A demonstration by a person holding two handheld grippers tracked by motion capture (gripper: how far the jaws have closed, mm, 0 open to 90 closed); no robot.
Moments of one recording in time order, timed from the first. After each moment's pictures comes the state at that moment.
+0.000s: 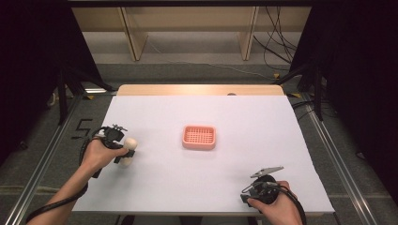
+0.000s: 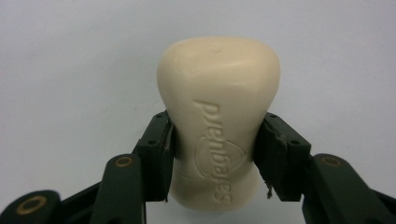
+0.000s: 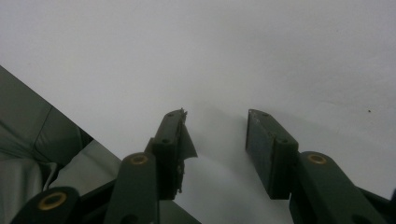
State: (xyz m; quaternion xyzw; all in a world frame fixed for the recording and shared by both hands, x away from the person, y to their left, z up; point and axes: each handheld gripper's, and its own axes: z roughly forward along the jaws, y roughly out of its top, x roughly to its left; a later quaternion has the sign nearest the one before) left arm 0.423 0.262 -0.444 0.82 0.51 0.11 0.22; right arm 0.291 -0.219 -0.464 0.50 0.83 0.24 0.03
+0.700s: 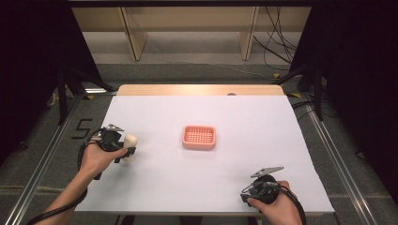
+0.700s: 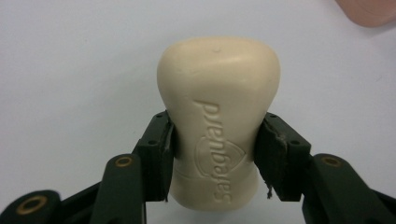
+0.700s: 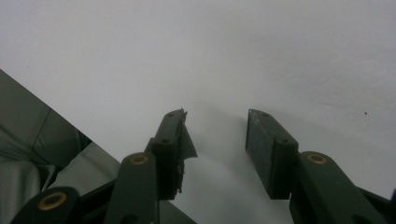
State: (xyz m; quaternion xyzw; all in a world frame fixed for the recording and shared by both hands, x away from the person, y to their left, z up) left arm 0.413 0.262 -0.442 0.81 0.50 0.14 0.28; right arm 0.292 -0.220 -0.464 0.49 0.83 0.25 0.04
